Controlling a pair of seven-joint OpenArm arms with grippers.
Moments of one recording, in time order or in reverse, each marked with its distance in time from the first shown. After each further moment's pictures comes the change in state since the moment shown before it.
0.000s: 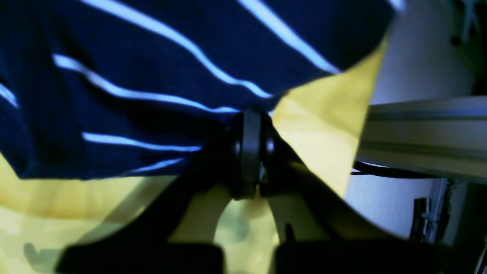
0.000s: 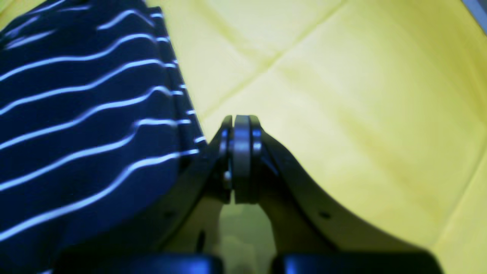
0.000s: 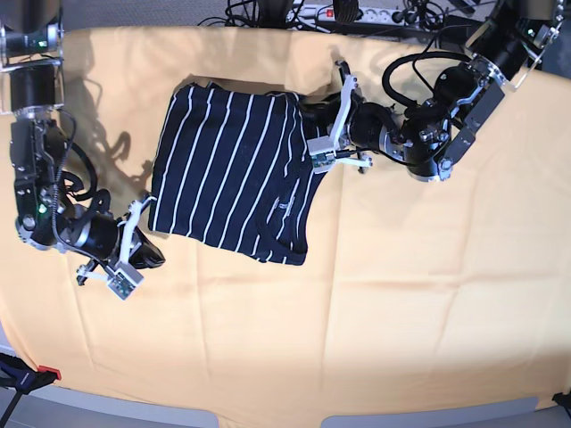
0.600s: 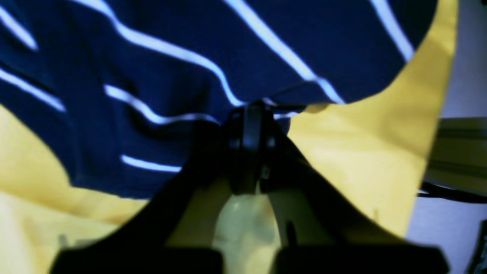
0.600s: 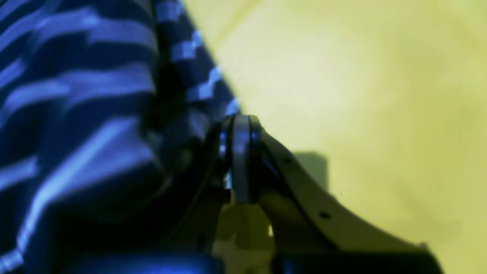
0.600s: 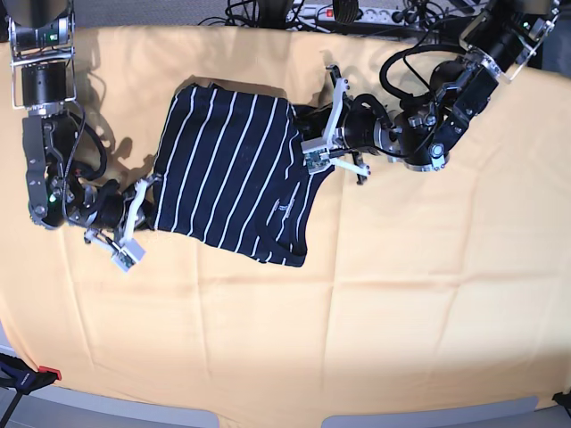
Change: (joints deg) left arm 2.7 1.1 -0.1 0.5 20.0 3.5 -12.9; right arm -3.9 -1.2 0.1 -6.1 7.6 -0.5 -8.0
